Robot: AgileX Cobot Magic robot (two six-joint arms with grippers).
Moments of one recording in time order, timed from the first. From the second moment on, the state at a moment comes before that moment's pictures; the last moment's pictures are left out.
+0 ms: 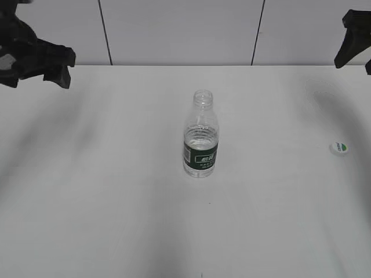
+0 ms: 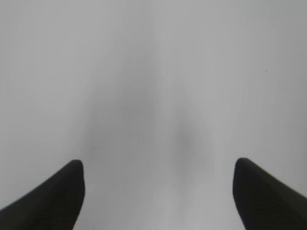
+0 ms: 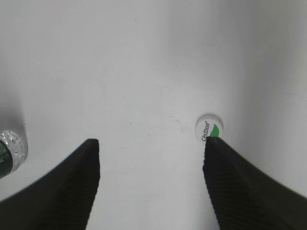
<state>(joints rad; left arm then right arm) -0.31 1.59 -1.17 0.40 0.64 -0.52 -0.06 1.98 -1.75 0.30 1.21 -0.23</state>
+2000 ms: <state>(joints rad) -0.15 0.00 -0.57 0.06 1.09 -0.02 -0.06 0.12 -0.54 0.13 1.11 -0.24</state>
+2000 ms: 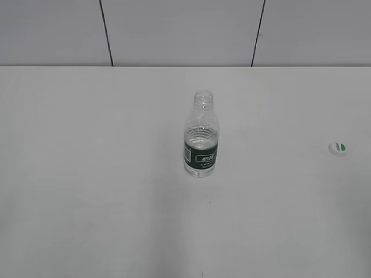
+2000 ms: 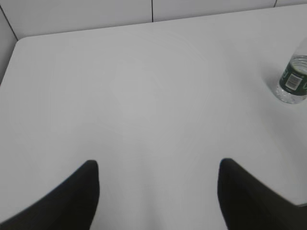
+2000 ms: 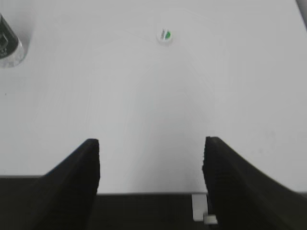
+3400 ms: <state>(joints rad) -0.02 -0.01 -0.53 0.01 1.05 -0.02 -0.06 -0.01 -0.50 0.08 1.10 -0.20</state>
